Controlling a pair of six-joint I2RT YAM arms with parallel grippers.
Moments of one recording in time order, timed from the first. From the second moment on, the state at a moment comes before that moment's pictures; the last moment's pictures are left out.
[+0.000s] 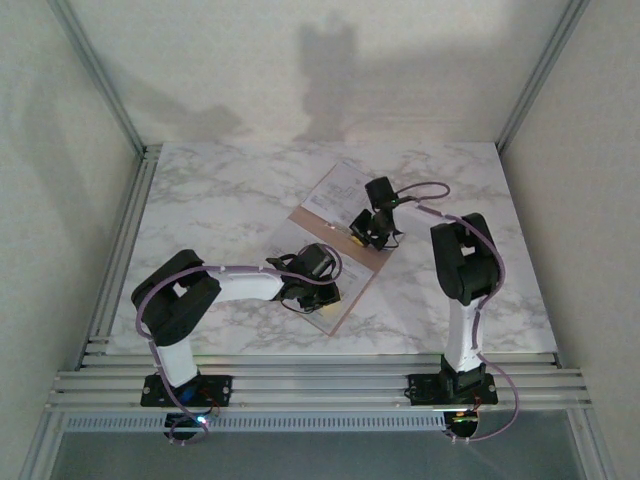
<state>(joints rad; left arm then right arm) -0.85 1.80 0.94 -0.20 0.22 -1.14 0.41 2.03 1.33 -0.48 -0.24 1.03</state>
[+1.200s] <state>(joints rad) -0.79 1.73 0.90 -0.31 0.19 -1.10 0.50 1.89 1.42 -0.65 -0.24 0.87</state>
